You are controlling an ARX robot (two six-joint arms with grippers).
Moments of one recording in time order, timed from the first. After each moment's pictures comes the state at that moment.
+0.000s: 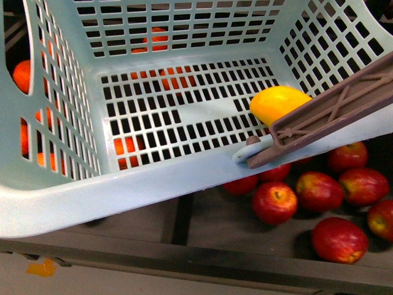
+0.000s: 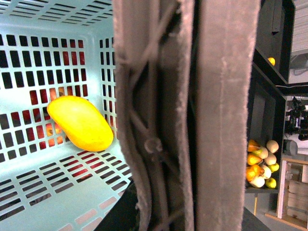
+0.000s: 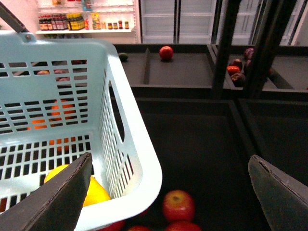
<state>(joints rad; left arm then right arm) -0.75 1.74 1.62 -0.53 0.01 -0.98 0.00 0.58 0.10 0.48 0.00 0.00</state>
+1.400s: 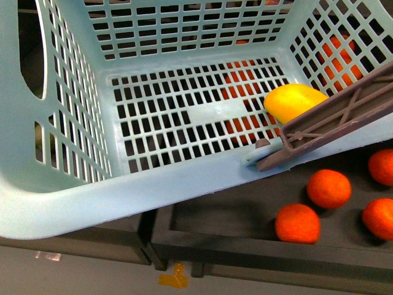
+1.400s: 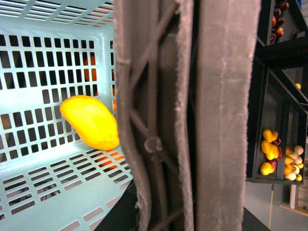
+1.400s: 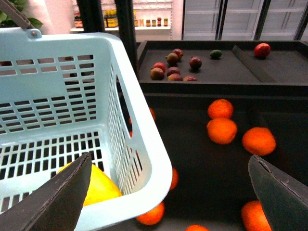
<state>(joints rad) -0.75 1.74 1.62 -0.53 0.02 -0.98 0.00 0.58 0.10 0.48 0.00 0.00</state>
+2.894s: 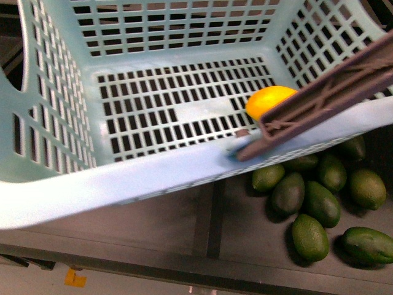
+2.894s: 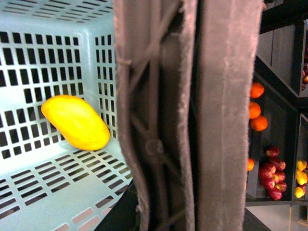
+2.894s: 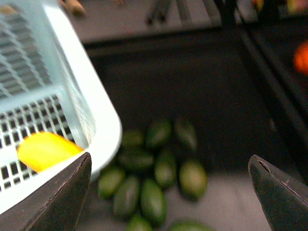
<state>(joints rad) -0.74 1.74 1.62 -0.53 0.01 -0.98 -0.11 0.71 0.34 -0.09 0.05 0.20</state>
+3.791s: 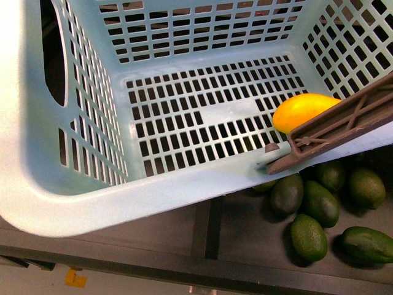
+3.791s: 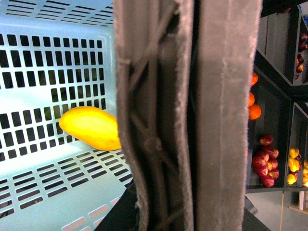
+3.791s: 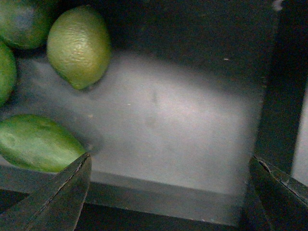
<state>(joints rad) -0.75 1.75 1.62 -0.53 0.02 -0.98 -0.56 1.98 0.65 0.35 -0.22 -0.65</state>
